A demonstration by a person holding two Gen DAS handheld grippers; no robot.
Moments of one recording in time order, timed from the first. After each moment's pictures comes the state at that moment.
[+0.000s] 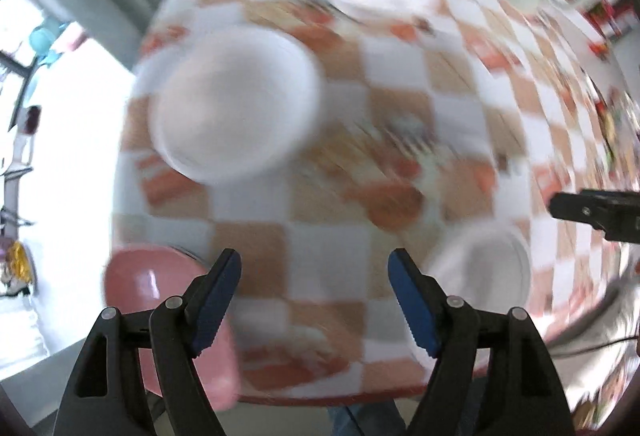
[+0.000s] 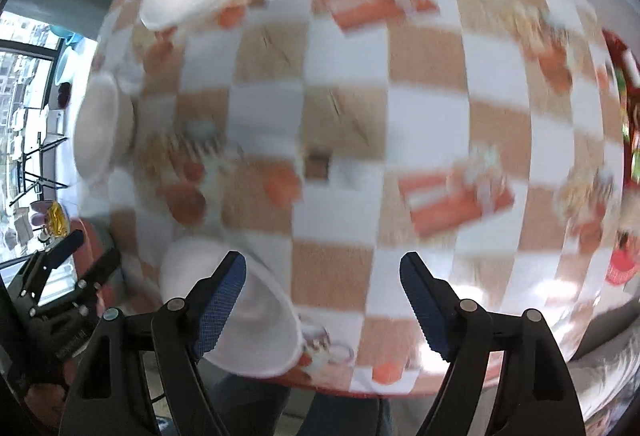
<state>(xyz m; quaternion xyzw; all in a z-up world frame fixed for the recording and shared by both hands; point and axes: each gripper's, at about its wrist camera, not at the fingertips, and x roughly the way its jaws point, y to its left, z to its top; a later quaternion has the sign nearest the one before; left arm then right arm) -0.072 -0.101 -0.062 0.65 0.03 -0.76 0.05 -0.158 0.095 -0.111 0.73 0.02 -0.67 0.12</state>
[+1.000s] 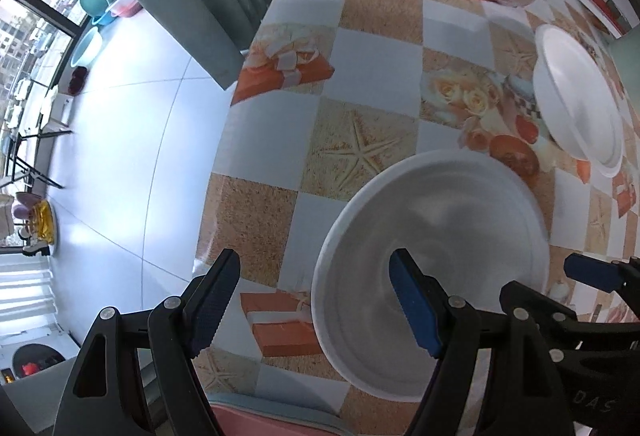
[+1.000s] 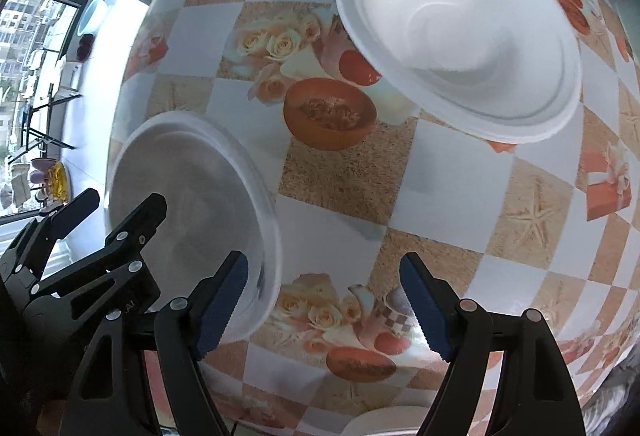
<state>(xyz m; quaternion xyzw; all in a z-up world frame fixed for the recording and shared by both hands) -0.178 -0.219 -0.124 0.67 0.05 -0.73 0.15 -0.205 -0.111 -0.179 0.74 0.08 -0.64 0.18</state>
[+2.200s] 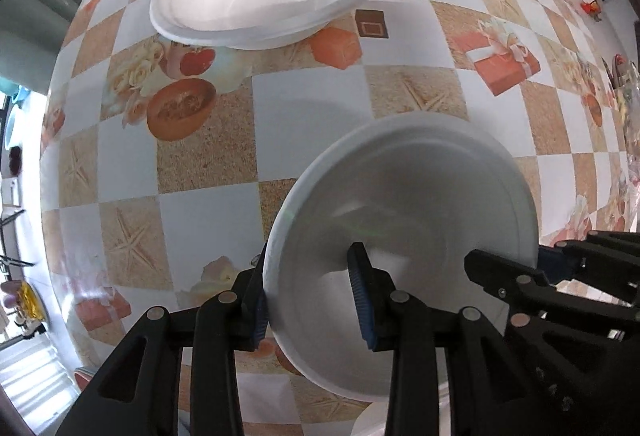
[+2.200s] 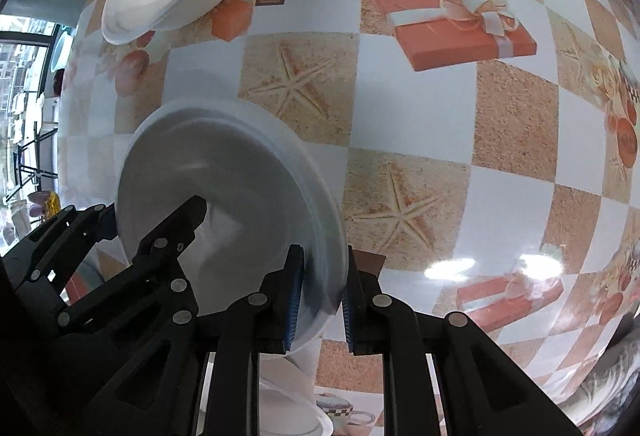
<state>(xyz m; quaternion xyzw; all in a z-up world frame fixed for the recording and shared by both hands) -0.193 -0.006 -0.148 0.69 -0.02 -0.72 -0.01 -0.175 0.047 -0.195 0.76 0.03 -0.63 0.12</state>
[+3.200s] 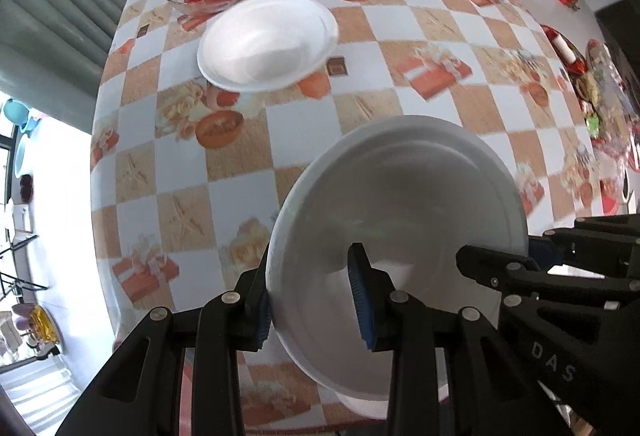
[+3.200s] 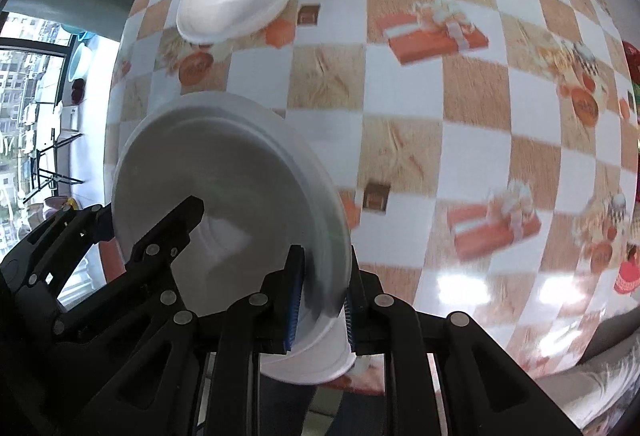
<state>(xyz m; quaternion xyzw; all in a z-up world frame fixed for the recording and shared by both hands) -0.141 -0.016 -0.050 0.66 -0.06 -0.75 -0.04 -0.132 0.090 -0.114 0.75 0.00 -0.64 0.13</state>
